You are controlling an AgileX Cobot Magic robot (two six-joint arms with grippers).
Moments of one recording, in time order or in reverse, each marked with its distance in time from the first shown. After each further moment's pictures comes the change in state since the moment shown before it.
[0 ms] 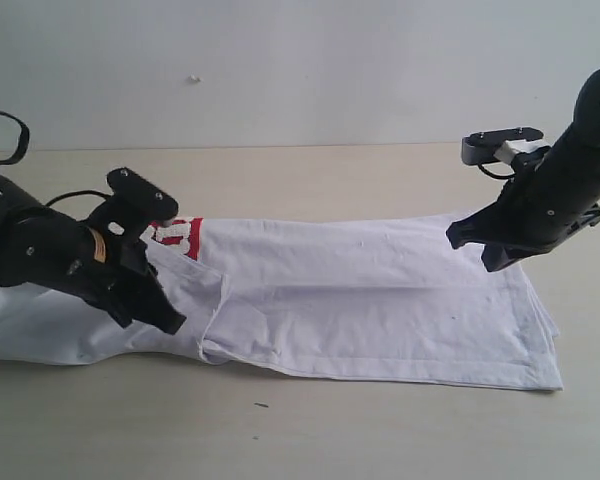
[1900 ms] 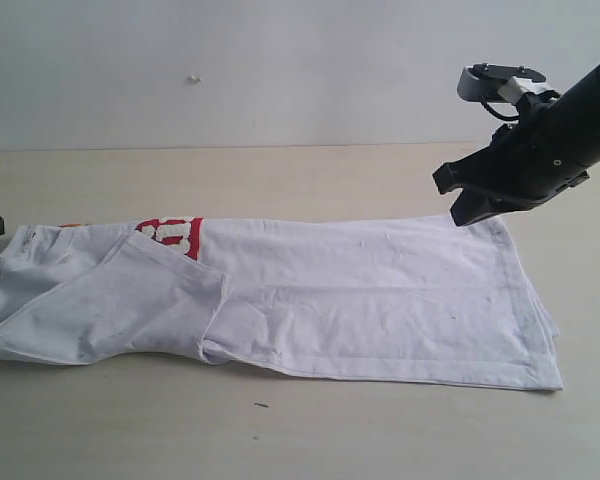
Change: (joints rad) left arm 0.636 0.028 -0.130 -0.651 0.282 0.147; right arm 0.002 -0.146 -0.018 0.310 0.099 -0.238
